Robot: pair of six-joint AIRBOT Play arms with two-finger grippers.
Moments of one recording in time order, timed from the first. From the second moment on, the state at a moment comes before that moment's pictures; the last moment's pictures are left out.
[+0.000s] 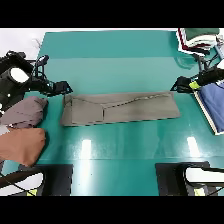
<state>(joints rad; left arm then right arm) -0.02 -1.26 1.13 1.11 -0.97 -1.44 -0.26 -1.43 1.33 -1.13 1.33 1.38</state>
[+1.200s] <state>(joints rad) -0.49 -1.64 1.38 0.98 -0.84 -1.52 -0.34 -1.49 1.31 -0.81 1.39 1.17</state>
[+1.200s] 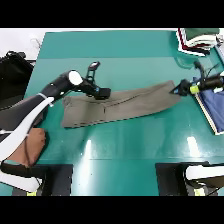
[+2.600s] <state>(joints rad) -0.04 -1.30 1.60 1.13 -0.96 -1.54 0.72 -1.63 1.79 -0.65 0.96 1.33</state>
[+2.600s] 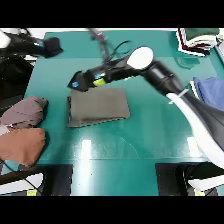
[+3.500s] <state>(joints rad) 0.01 -1.22 1.59 1.13 -1.05 -1.51 0.20 -1.60 1.21 -0.80 1.08 1.42</state>
